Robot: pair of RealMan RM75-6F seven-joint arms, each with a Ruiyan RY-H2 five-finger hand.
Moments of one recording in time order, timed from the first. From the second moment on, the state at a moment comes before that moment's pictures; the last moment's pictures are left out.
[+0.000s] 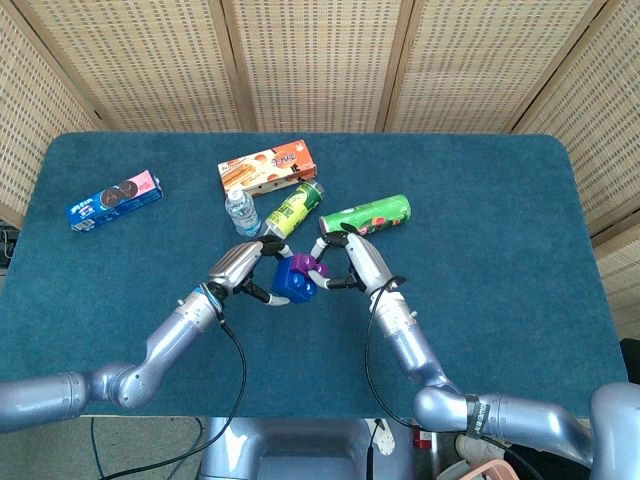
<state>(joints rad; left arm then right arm) -0.89 -1.44 -0.29 -1.65 0.88 0.78 -0.07 0.81 -1.63 0.45 -1.65 -0.84 0.98 0.05</state>
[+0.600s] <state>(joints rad) -0.79 -1.31 -0.17 -1.57 0.98 0.80 -0.05 0.76 -1.48 0.41 -1.66 -0.89 0.96 0.04</state>
